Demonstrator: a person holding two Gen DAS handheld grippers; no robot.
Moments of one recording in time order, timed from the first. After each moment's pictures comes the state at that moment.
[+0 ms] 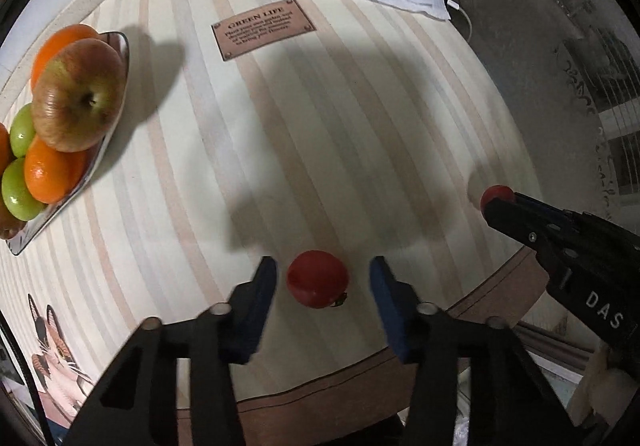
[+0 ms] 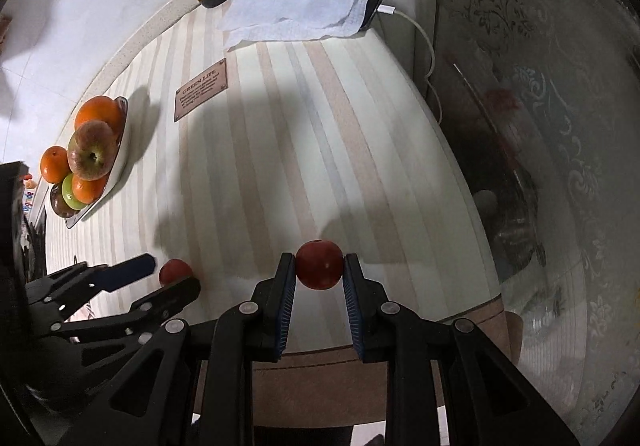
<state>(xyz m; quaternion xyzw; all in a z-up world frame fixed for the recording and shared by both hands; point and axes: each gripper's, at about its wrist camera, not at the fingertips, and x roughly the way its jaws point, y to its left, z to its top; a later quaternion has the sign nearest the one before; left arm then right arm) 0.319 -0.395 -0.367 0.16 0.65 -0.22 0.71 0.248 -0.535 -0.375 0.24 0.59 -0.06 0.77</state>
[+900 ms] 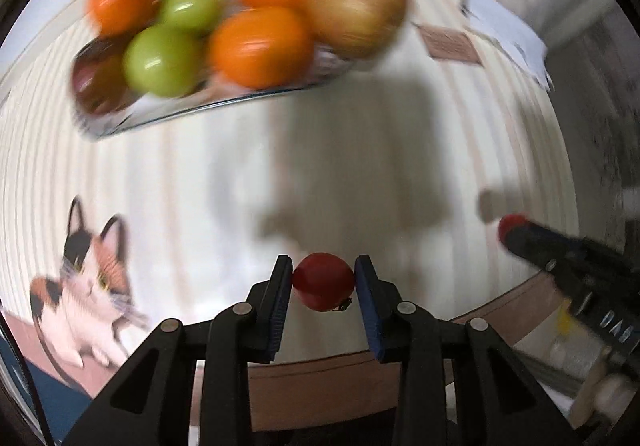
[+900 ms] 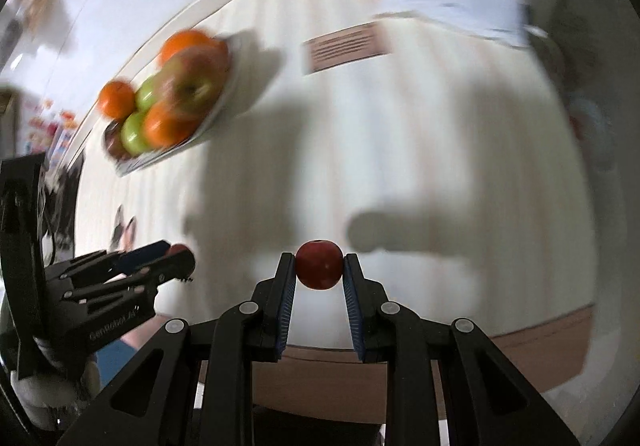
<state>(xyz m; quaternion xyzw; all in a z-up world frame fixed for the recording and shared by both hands) 0.328 -0.221 -0.343 0.05 0.65 -0.11 0.75 0.278 -0.430 -0.354 0.21 0.61 0.06 0.77</state>
